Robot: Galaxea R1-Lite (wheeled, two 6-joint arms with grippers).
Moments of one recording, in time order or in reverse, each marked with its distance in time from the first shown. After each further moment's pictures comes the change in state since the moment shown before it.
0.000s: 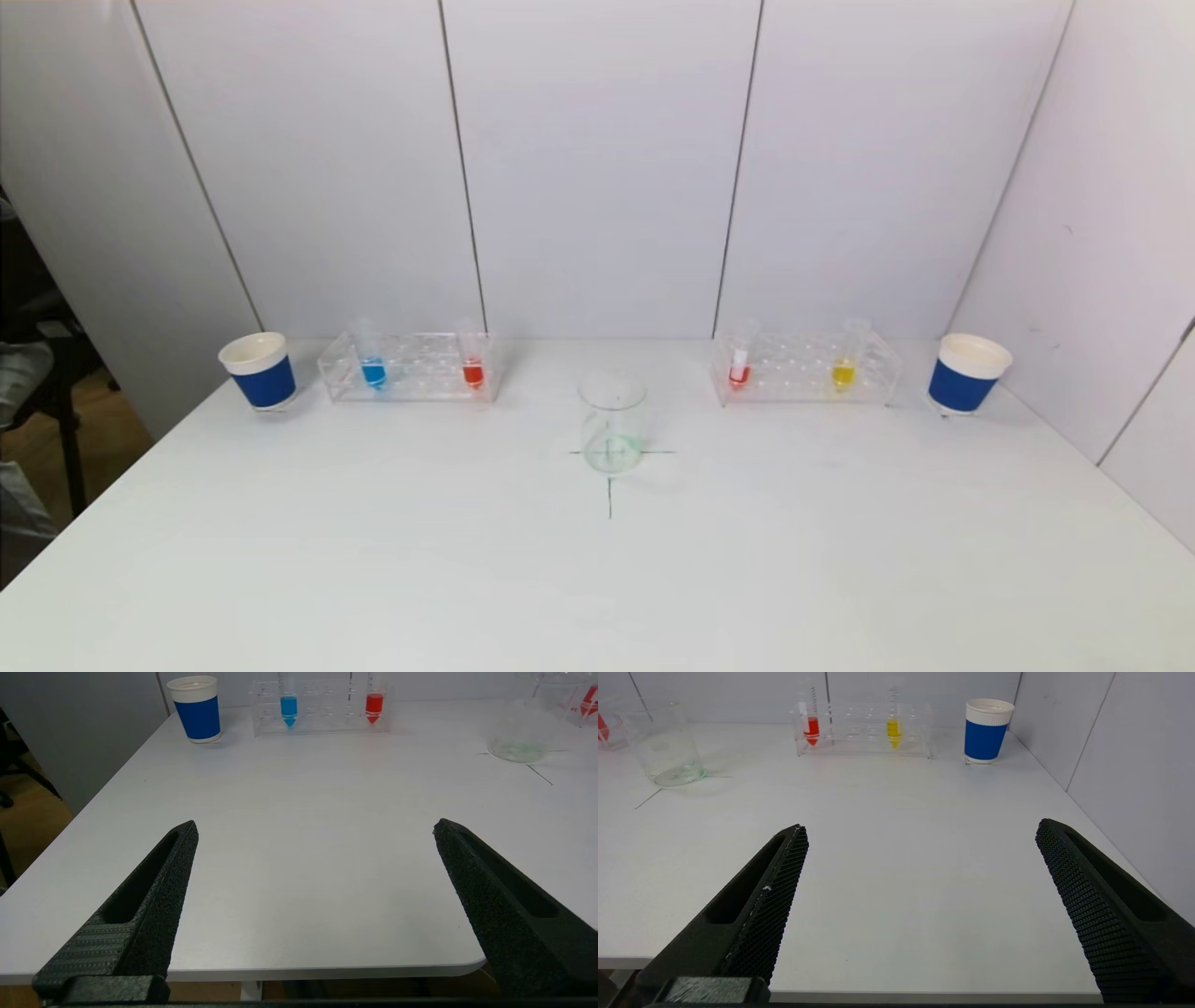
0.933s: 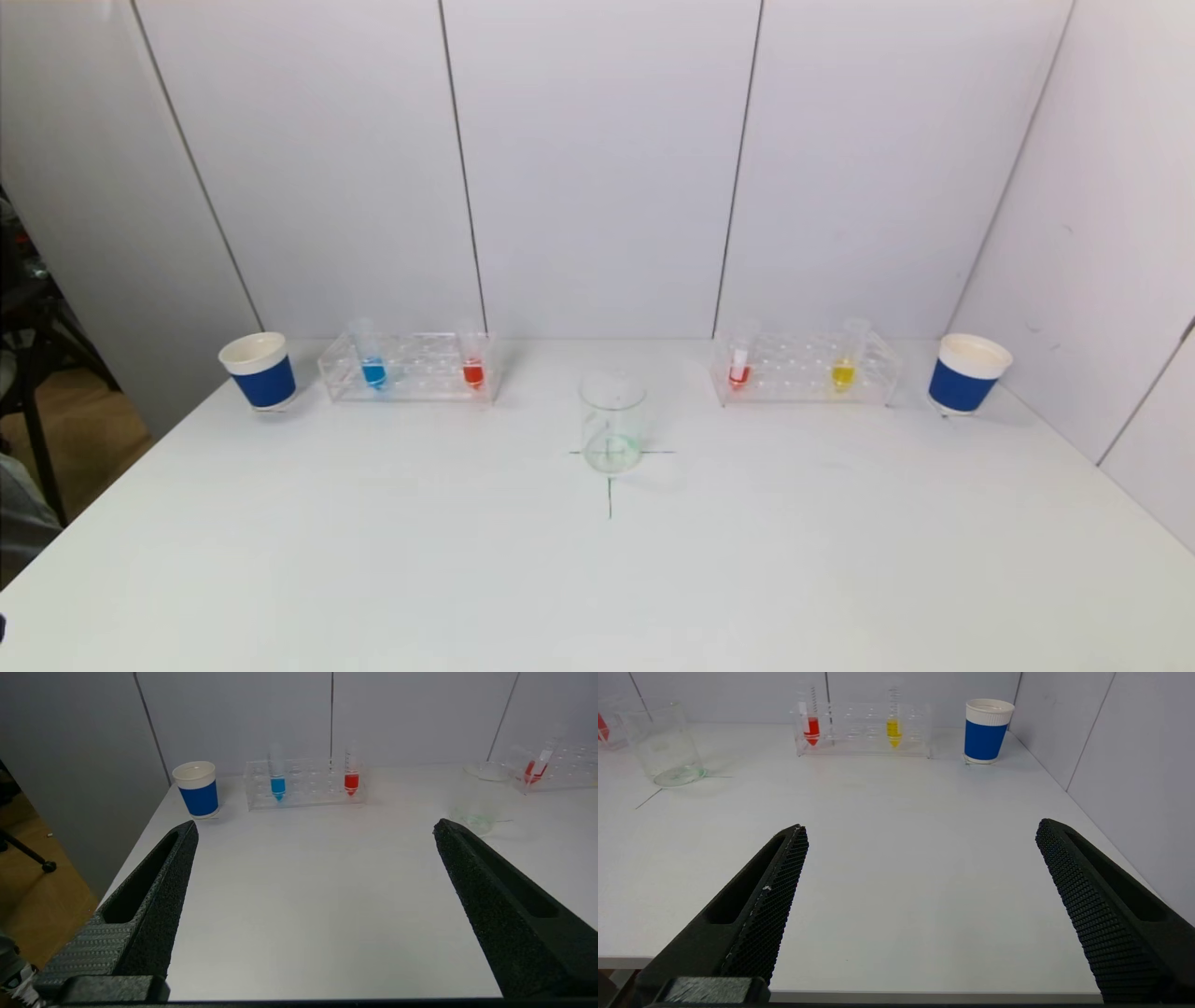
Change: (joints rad) left arm -0.013 0.312 -0.387 0.017 -0.037 0.008; right arm 0.000 0.000 0.000 0.000 0.000 0.000
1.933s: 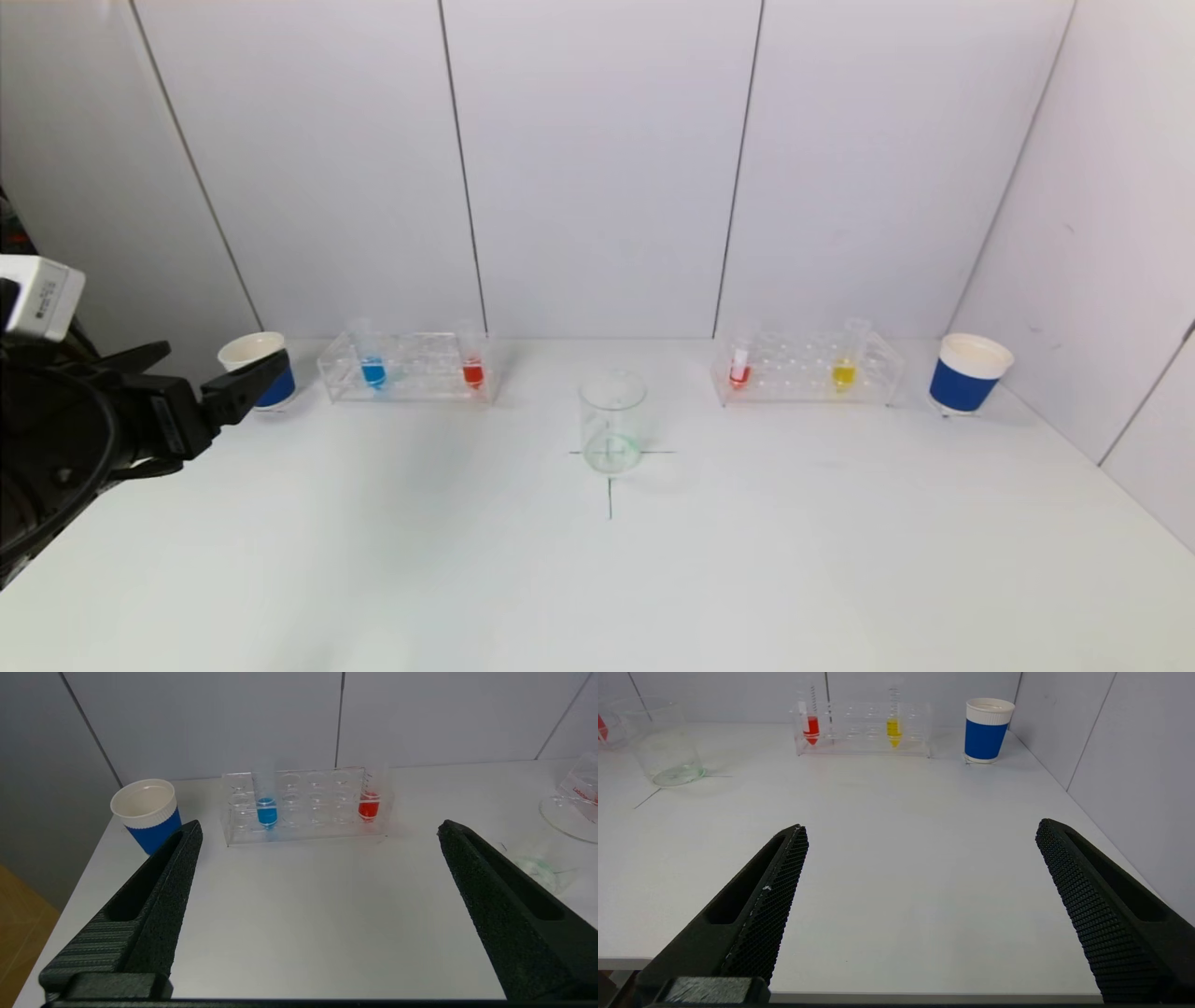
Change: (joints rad) left arm 0.028 0.956 -0.024 -0.806 -0.076 -0.012; right arm 0.000 0.000 0.000 0.000 -0.001 0.000
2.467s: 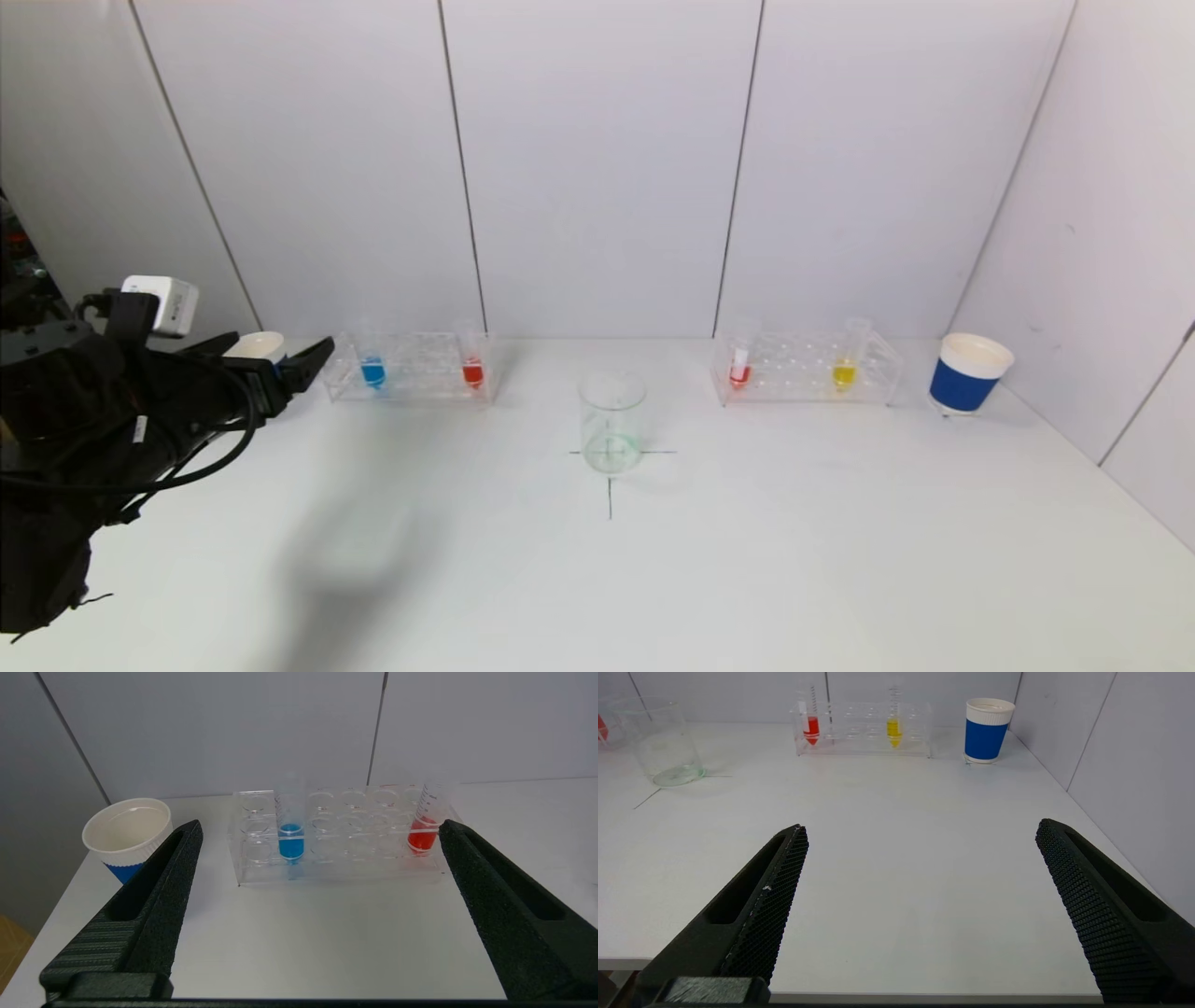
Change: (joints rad) left arm 0.090 0.504 -0.029 -0.526 -0.090 -0.005; right arm 0.000 0.000 0.000 0.000 0.000 0.000
